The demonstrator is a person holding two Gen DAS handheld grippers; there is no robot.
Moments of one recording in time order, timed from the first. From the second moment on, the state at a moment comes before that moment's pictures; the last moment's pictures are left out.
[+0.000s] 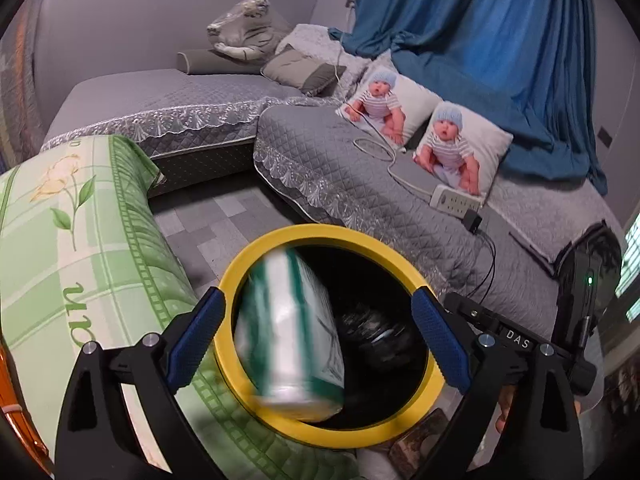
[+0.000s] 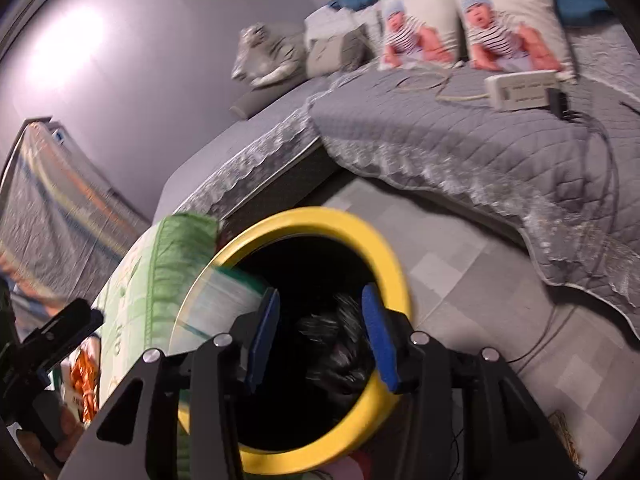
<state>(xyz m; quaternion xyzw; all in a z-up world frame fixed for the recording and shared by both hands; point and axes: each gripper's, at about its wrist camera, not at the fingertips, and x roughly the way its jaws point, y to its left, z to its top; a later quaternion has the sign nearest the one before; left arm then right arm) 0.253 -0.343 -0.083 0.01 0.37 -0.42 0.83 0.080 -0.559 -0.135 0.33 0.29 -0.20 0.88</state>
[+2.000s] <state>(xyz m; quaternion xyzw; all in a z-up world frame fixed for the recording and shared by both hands) 0.161 -0.030 -0.099 0.11 0.37 -0.28 0.88 0.112 -0.257 -0.095 0.08 0.40 0.24 0.88</state>
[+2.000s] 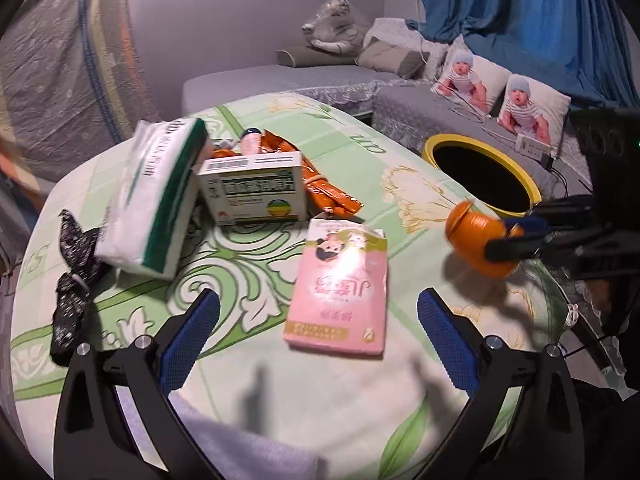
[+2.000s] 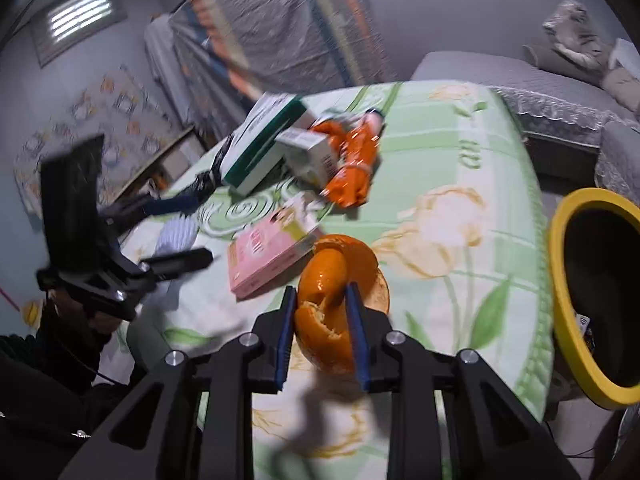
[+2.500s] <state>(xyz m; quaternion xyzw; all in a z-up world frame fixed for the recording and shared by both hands) 0.201 -0.067 -0.136 0.14 0.43 -0.29 0.84 0.099 -0.297 -0.087 0.14 0.37 0.23 0.89</state>
